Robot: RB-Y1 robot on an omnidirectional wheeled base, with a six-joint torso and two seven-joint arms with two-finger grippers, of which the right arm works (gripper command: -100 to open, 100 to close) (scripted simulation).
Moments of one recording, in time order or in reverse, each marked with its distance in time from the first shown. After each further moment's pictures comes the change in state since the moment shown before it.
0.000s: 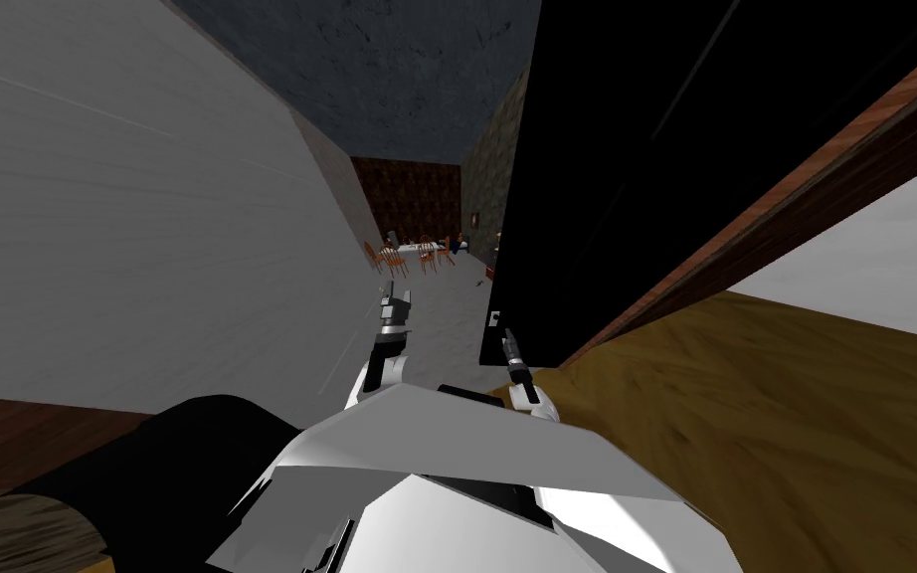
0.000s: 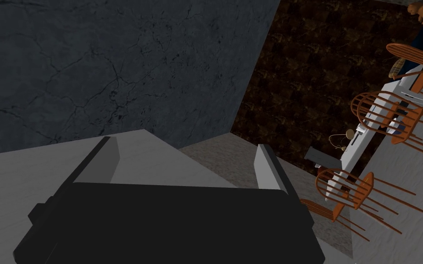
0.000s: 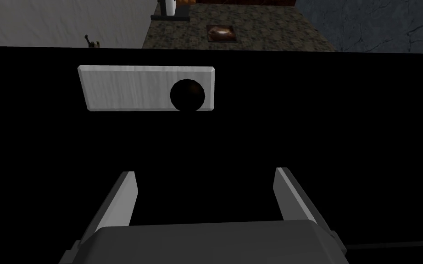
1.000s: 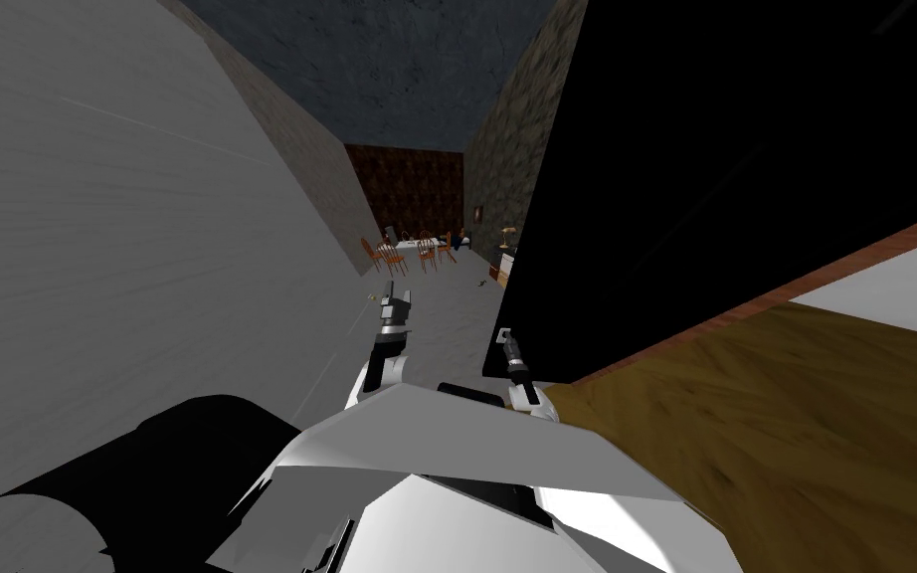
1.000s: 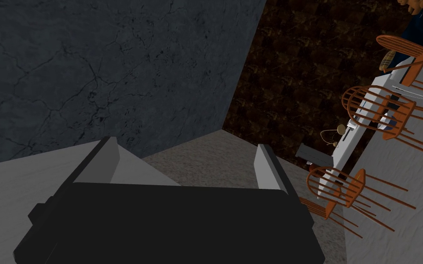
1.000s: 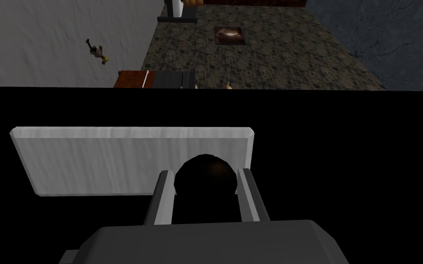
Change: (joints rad) arm 0.000 0.007 -0.014 0.012 -0.006 -0.021 0.012
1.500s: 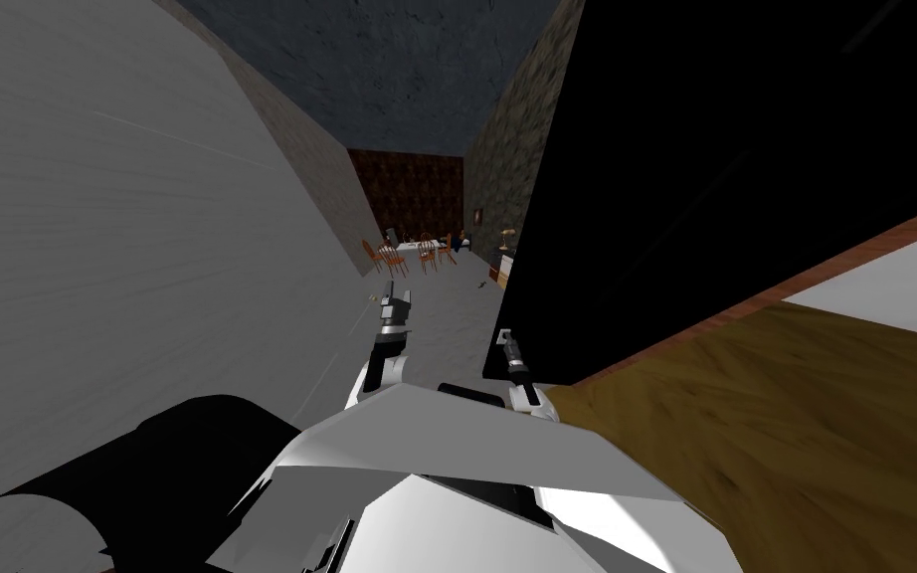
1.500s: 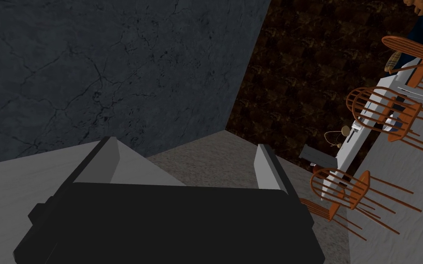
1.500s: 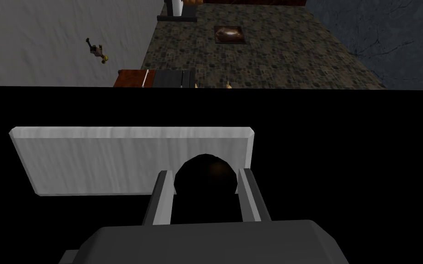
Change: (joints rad) arm -0.009 -0.001 -0.004 0.031 -0.003 -0.007 0.003
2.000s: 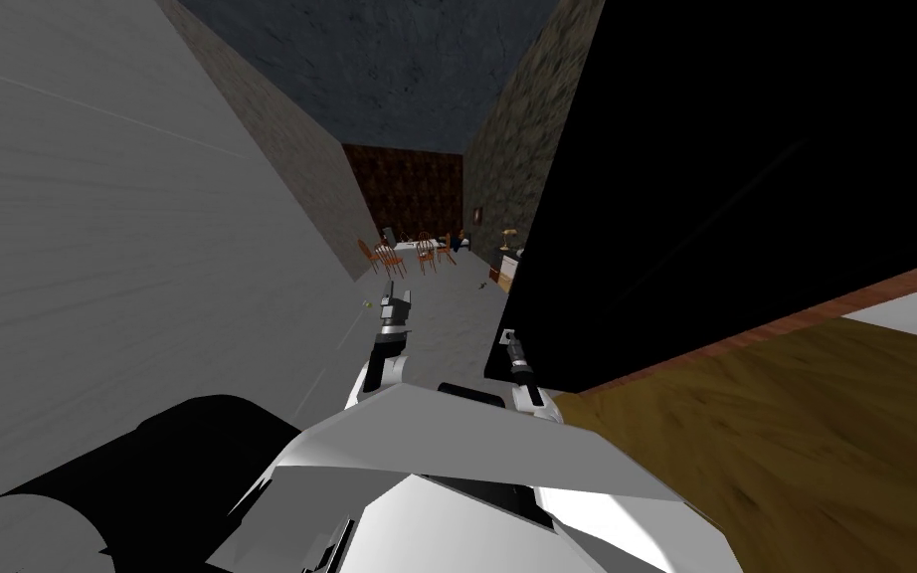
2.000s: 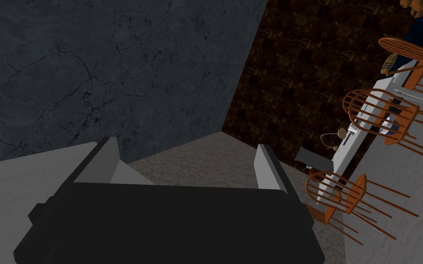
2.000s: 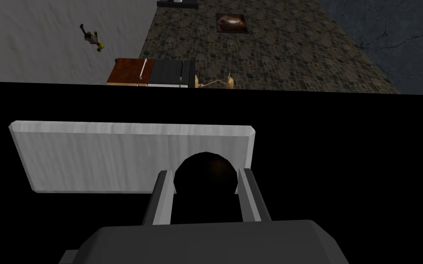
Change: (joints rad) arm 0.004 -0.016 -0.024 -0.009 -0.014 0.005 0.010
